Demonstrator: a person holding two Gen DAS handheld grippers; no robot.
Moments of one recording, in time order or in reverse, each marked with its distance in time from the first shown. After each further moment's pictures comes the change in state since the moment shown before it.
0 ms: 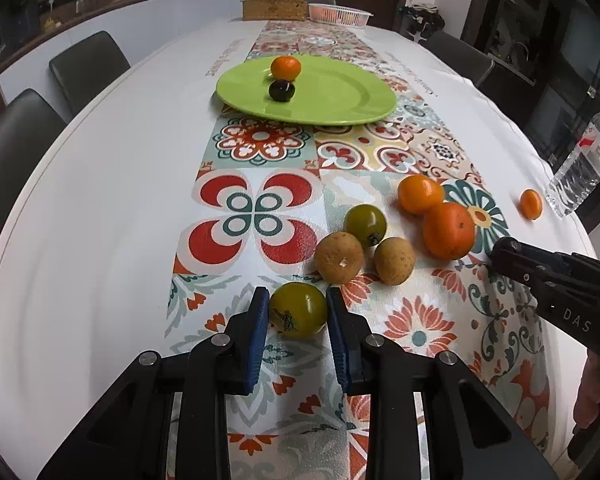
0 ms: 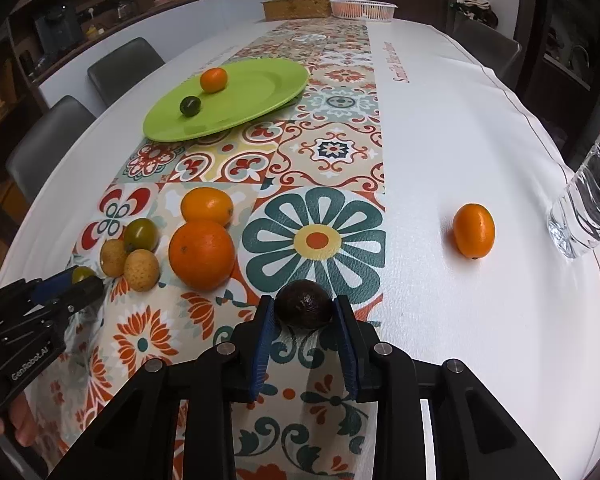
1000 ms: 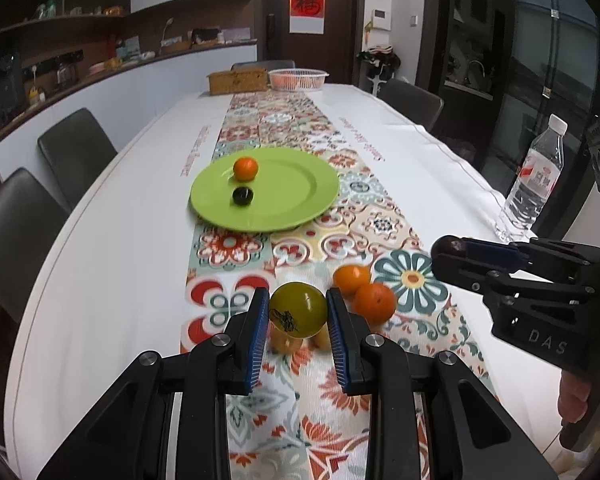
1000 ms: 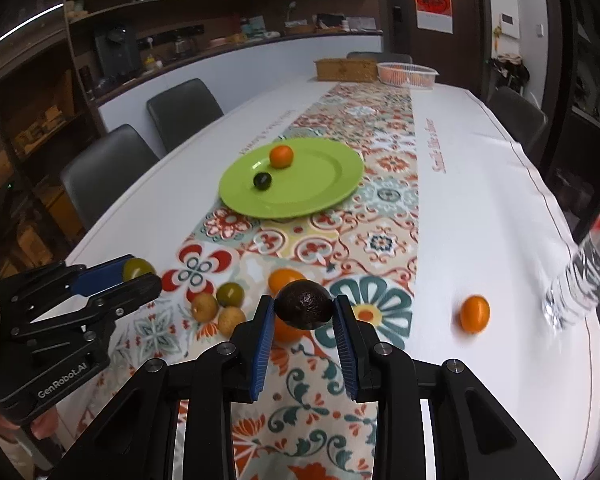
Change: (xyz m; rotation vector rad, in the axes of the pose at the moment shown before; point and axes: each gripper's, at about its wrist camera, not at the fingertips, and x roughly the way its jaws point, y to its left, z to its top) left arm -0.072 -0.032 0.034 0.134 -0.220 -0.042; right arm -0.068 0.025 0.025 -0.111 -0.202 0.127
